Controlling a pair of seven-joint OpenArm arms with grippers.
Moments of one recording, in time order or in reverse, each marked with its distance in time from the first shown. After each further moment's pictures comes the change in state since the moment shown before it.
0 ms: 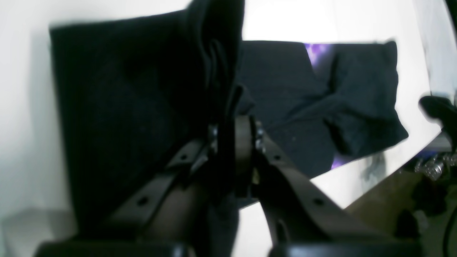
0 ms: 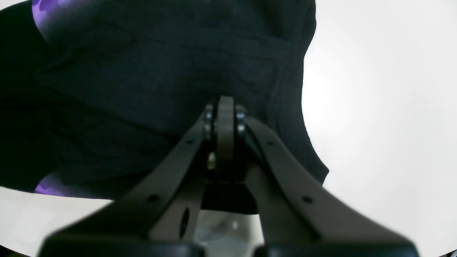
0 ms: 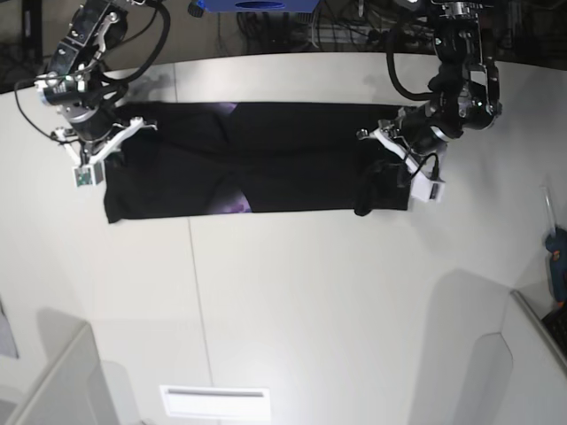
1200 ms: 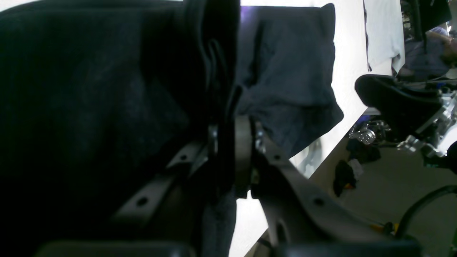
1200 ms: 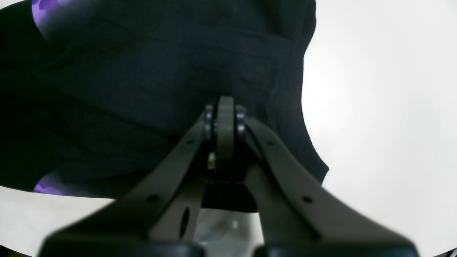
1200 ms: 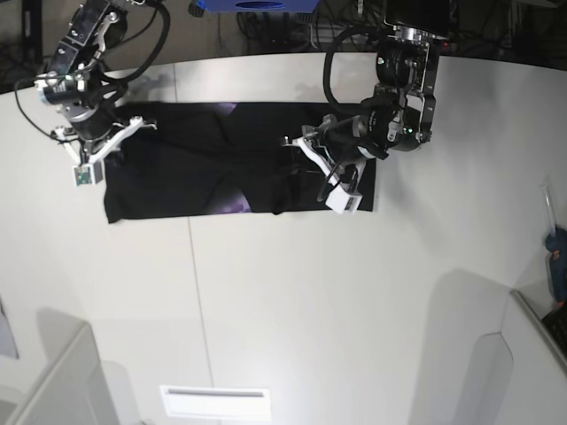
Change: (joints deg) left arm -8.3 7.9 14.7 -10.2 -0.3 1.3 -0.8; right arm 0.0 0.0 0.1 0.0 0.0 0.0 0.0
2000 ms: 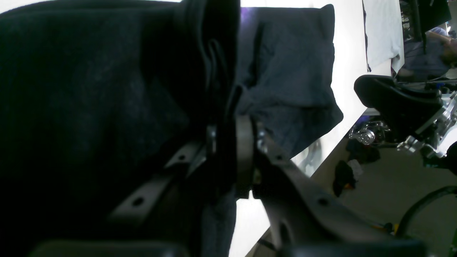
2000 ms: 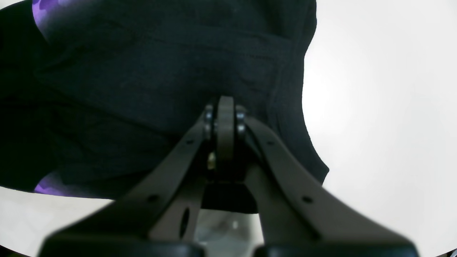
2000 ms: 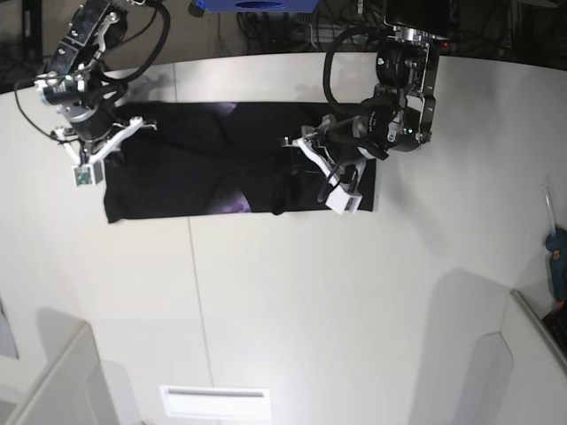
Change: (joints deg) left arm 0.0 0.0 0.0 -0.1 0.0 0.0 0.0; right arm 0.0 0.0 0.0 0.0 0.0 0.0 0.0
